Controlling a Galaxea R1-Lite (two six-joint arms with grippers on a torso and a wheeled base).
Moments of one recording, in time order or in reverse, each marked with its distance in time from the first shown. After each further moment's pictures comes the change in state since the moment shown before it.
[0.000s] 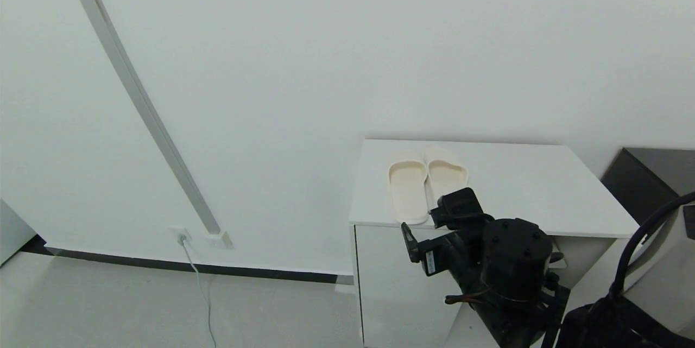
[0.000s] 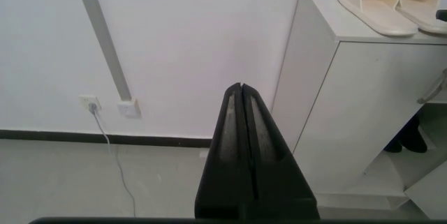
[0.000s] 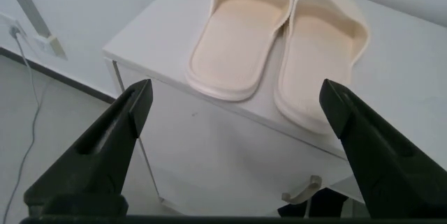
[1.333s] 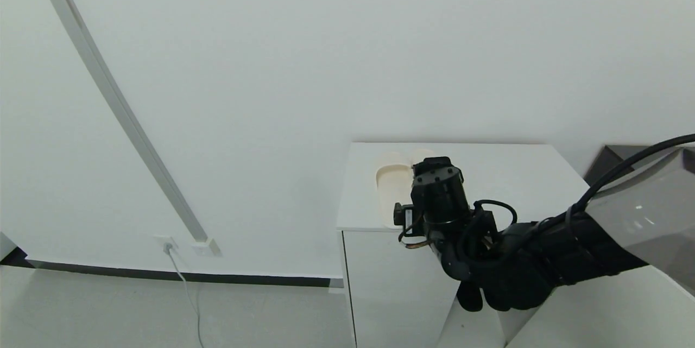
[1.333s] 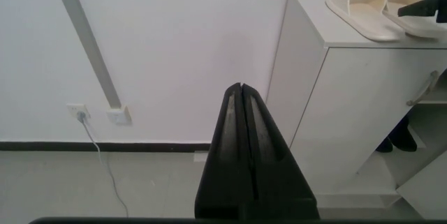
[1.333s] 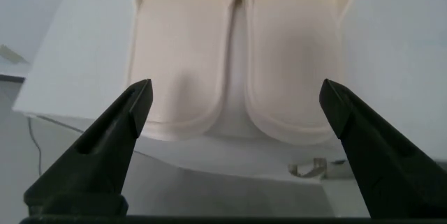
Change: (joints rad) left arm 0.000 0.000 0.000 0.000 -0.002 0.003; right arm -0.063 0.077 -0.536 0.808 -0.094 0.407
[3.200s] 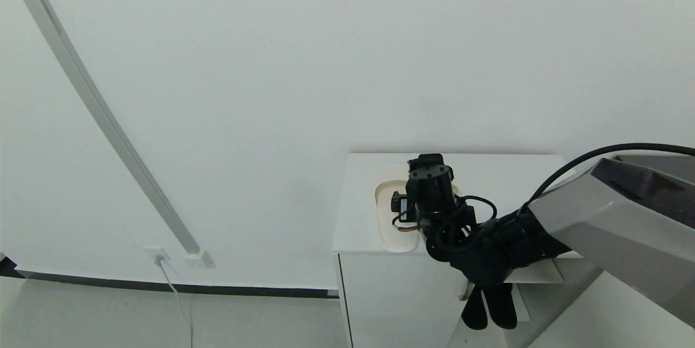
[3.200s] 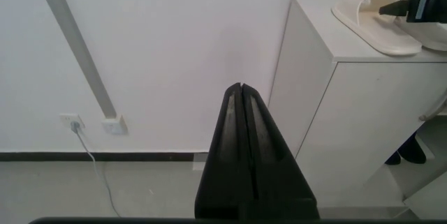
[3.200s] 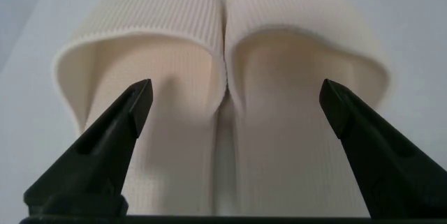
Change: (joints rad) left arm 0.000 0.000 0.000 0.000 -0.003 0.002; right arm -0.070 0.169 -0.132 -0.150 0.005 -0.077
